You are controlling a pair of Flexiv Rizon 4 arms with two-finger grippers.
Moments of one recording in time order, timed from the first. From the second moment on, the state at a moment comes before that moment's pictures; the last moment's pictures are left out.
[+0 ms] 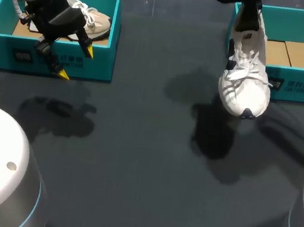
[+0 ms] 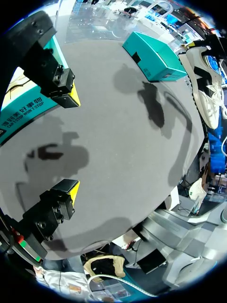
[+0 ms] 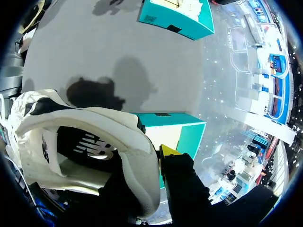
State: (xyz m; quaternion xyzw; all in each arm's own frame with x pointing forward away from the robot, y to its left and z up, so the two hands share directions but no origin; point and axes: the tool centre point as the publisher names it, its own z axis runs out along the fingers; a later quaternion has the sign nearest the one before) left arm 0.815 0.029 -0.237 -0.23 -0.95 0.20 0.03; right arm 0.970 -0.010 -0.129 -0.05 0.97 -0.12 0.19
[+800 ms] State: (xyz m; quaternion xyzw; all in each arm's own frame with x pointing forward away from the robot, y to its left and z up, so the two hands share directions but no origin) left arm 0.815 0.029 -0.237 -0.23 -0.95 0.20 0.03; right arm 1.100 -0.199 -0.098 -0.12 0.97 -0.13 0.18
